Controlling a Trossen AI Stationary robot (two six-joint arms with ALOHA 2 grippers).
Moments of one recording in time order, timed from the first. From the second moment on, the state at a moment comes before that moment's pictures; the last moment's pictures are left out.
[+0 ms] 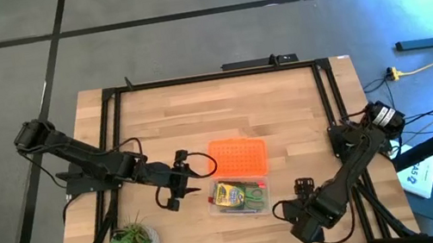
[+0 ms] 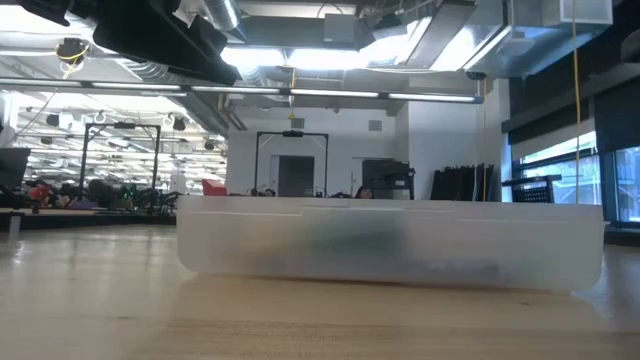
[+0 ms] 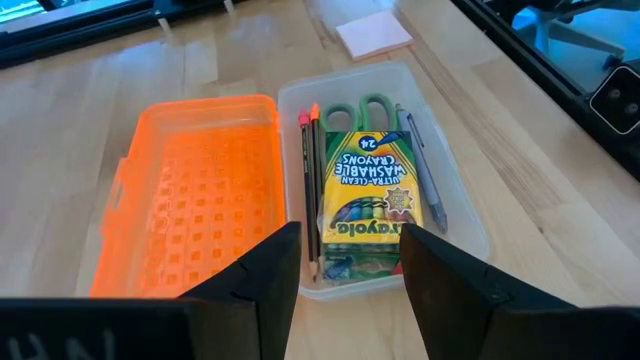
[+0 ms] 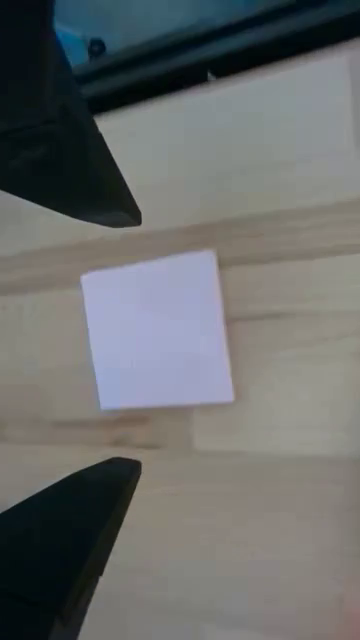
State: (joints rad) left arm -0.37 1.23 0.66 -0.01 -0.20 0.03; right arm 0.79 1.81 1.33 -1.04 0.06 0.89
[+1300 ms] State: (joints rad) left arm -0.37 1.23 0.66 -0.01 -0.20 0.03; right arm 0.82 1.87 1.24 -0.91 0.03 0.84
